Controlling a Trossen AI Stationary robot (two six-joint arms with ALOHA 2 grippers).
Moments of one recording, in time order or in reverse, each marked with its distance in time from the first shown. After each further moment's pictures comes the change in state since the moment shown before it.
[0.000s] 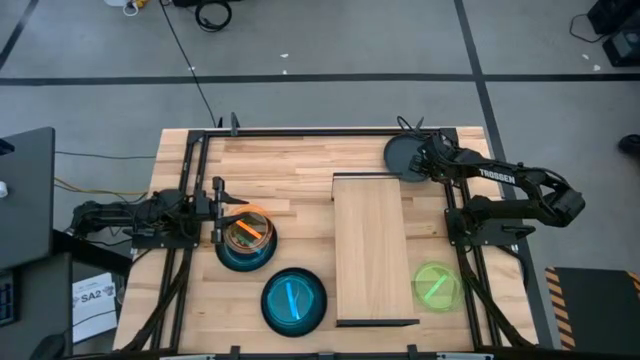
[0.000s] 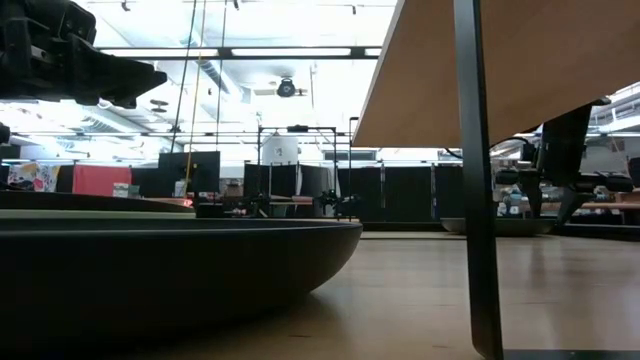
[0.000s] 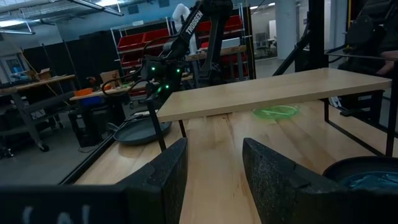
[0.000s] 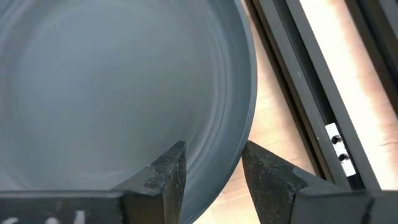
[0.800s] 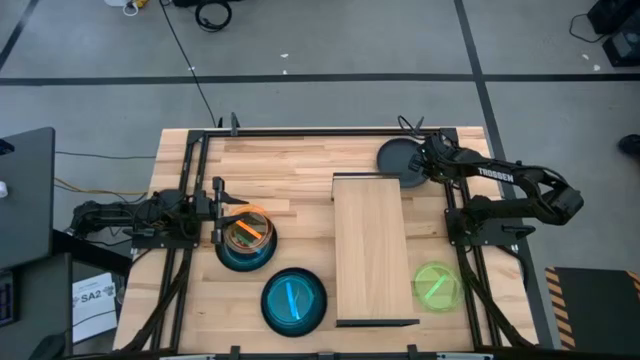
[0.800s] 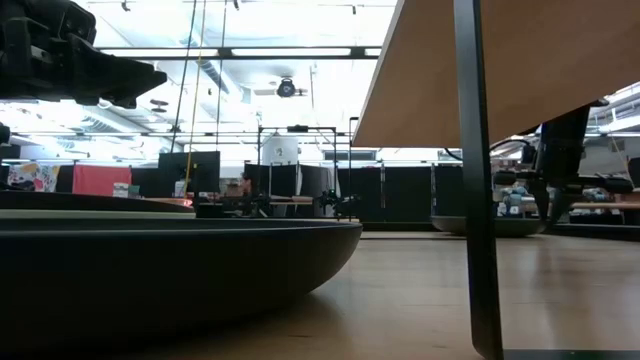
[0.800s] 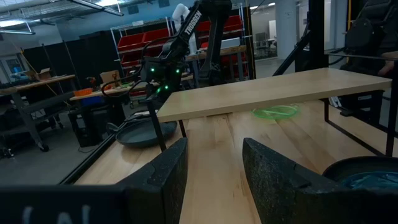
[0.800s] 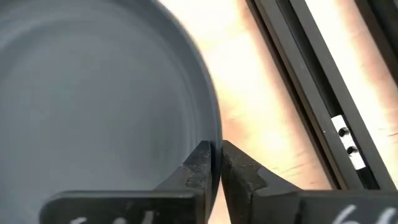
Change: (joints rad) left arm 0.000 0.000 0.000 0.000 0.000 0.000; right arm -0.001 0.028 0.004 -0.001 -0.026 0.046
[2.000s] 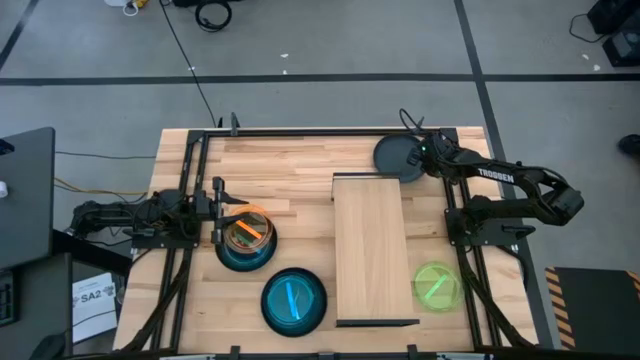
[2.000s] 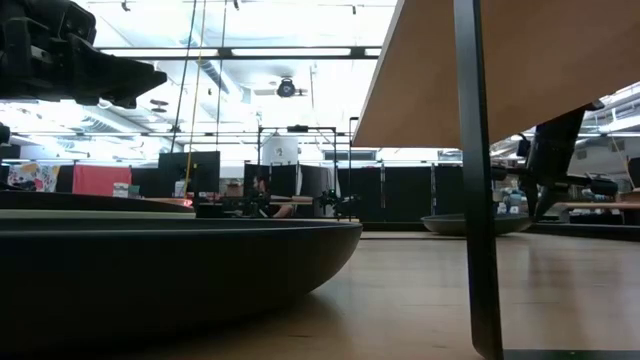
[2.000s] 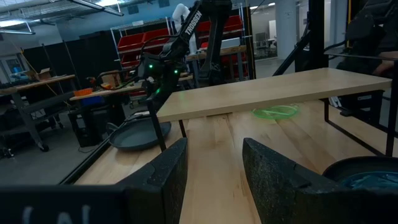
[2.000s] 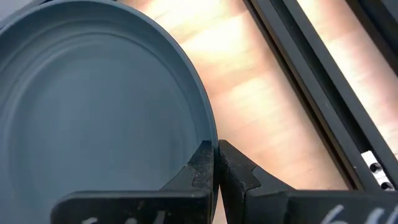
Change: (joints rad) left arm 0.000 0.000 0.000 0.000 0.000 0.000; right arm 0.000 -0.012 -0.007 0.126 0.071 0.002
